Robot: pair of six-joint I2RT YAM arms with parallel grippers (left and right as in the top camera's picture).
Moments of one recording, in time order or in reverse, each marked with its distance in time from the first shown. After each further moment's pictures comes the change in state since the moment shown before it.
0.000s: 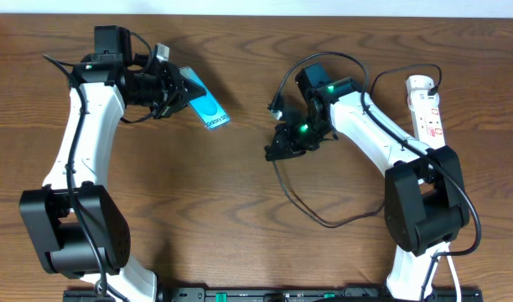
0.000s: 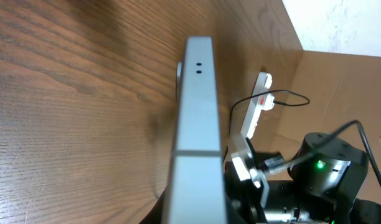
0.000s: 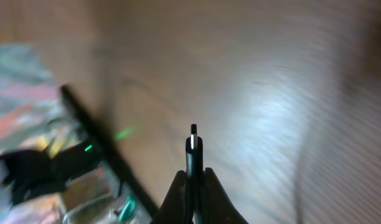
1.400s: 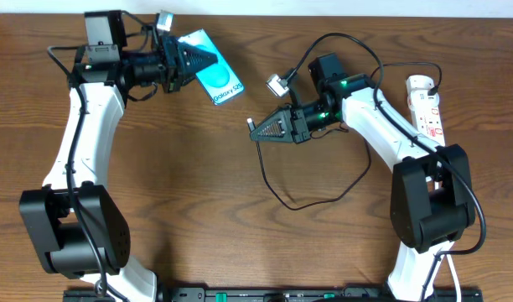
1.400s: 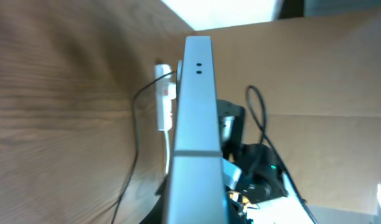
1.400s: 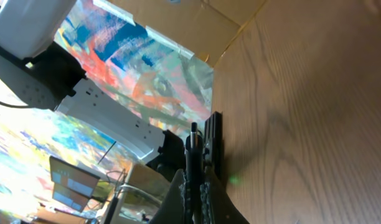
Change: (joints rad) left arm 0.001 0.000 0.000 0.402 0.397 -0.177; right arm -0.064 0.000 0.001 0.151 -0.738 -0.337
